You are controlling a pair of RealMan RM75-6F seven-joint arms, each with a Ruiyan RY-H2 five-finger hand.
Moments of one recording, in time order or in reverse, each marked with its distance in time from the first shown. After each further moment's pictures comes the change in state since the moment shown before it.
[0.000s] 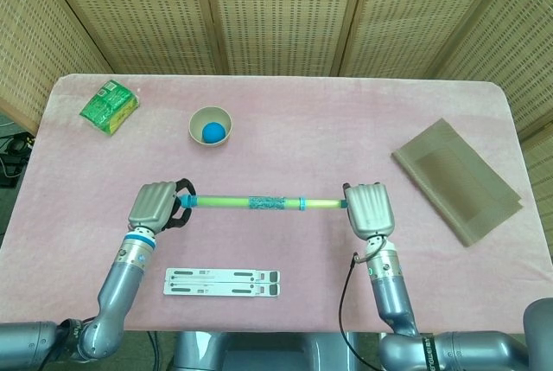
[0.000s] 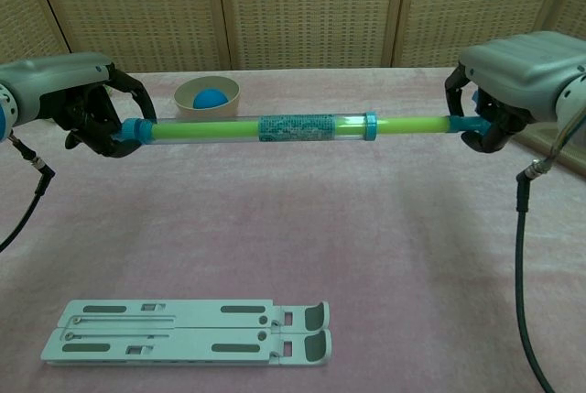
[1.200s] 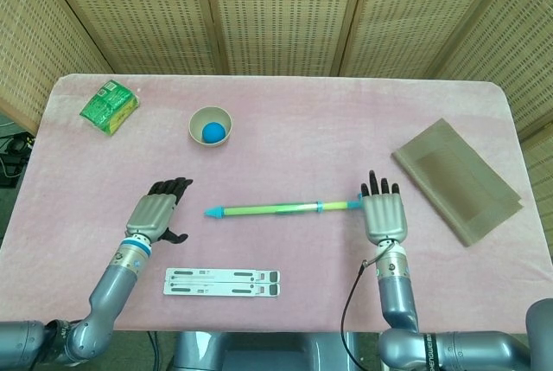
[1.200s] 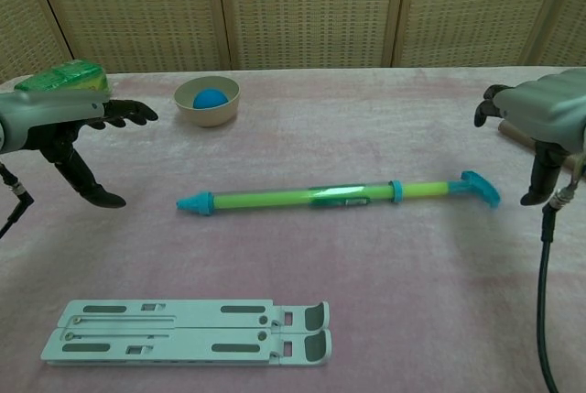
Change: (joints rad) left arm -0.033 0.088 0.077 -0.028 -0.081 -0.110 0.011; right arm -0.002 0.018 0.020 -0.025 0.246 0.025 -0.193
